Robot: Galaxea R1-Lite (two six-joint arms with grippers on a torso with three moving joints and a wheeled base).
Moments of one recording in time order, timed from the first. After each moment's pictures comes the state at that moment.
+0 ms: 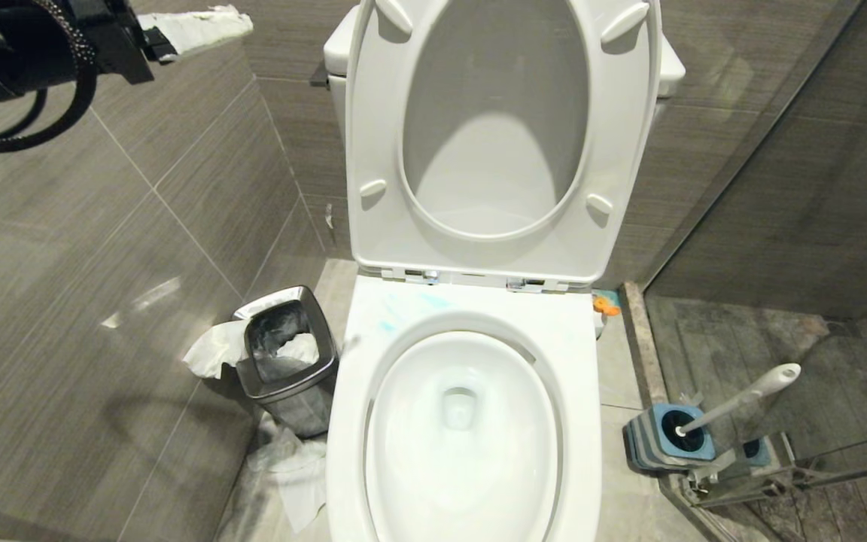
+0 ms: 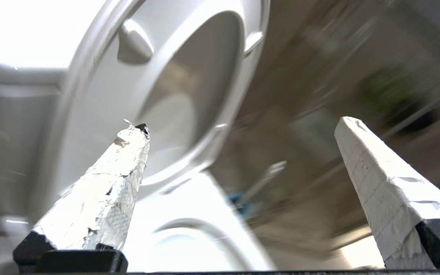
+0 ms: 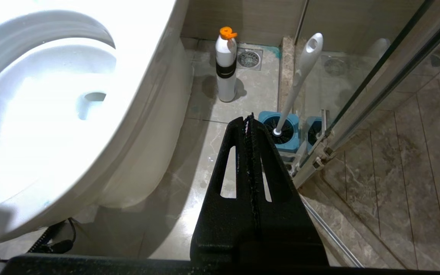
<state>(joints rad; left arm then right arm) -0.21 1.53 -1.57 -0.20 -0.81 -0.34 0.01 0.00 0.00 0.00 -0.02 0.07</state>
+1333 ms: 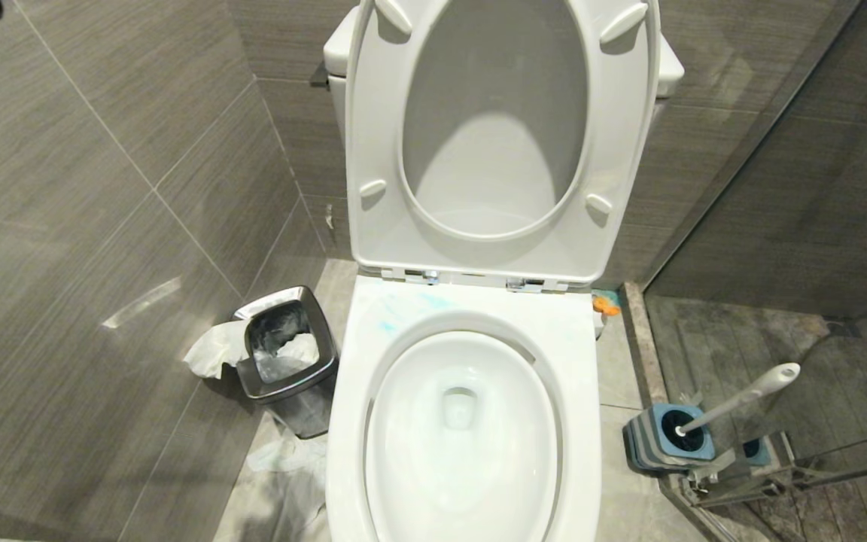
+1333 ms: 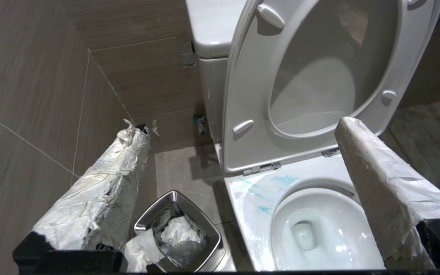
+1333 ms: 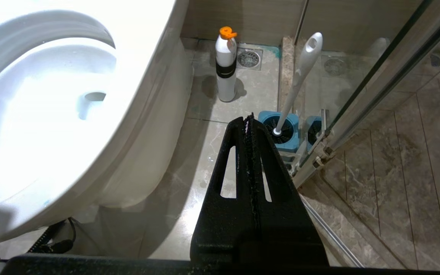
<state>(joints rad) -0.83 1.21 -1.54 0.20 0.51 0.23 0.01 0.00 0.00 0.00 -0.02 0.07</state>
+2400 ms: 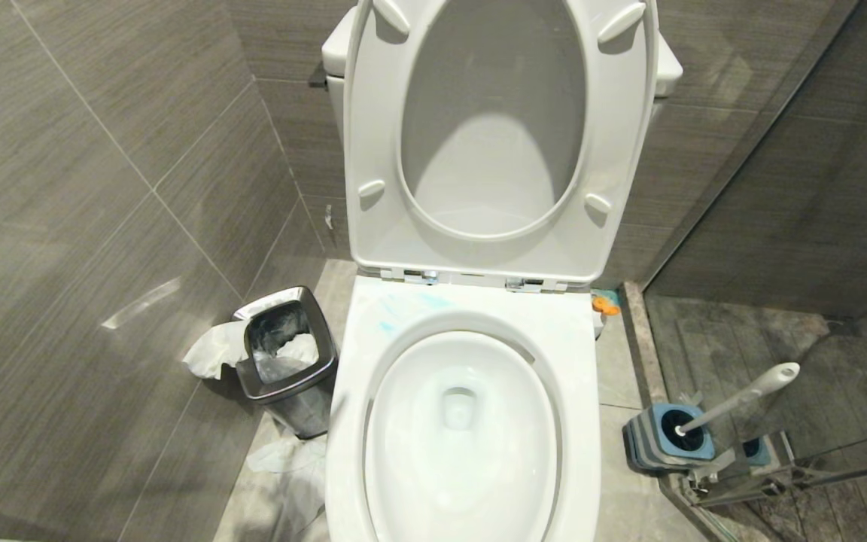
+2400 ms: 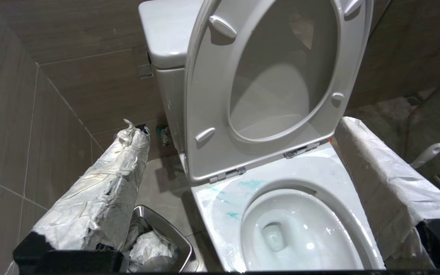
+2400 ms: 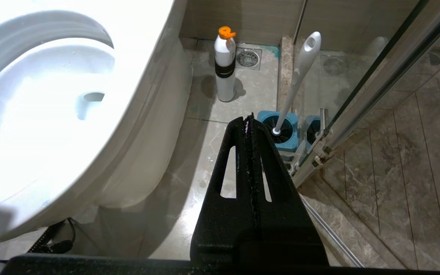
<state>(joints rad) -0.84 1.19 -1.52 0.20 0.37 0.20 0.01 0.00 0.00 0.00 -0.02 0.07</state>
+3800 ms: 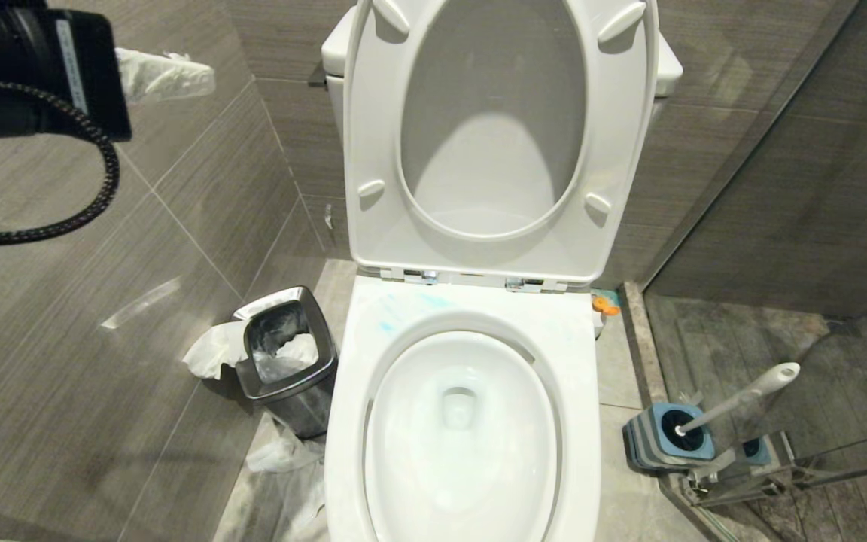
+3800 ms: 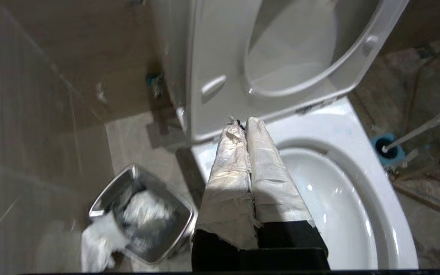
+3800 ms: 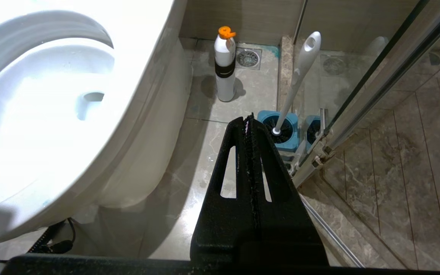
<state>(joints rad) -0.47 1.32 -1.52 0.27 -0.01 0.12 0.01 0.00 0.00 0.00 -0.02 0.07</state>
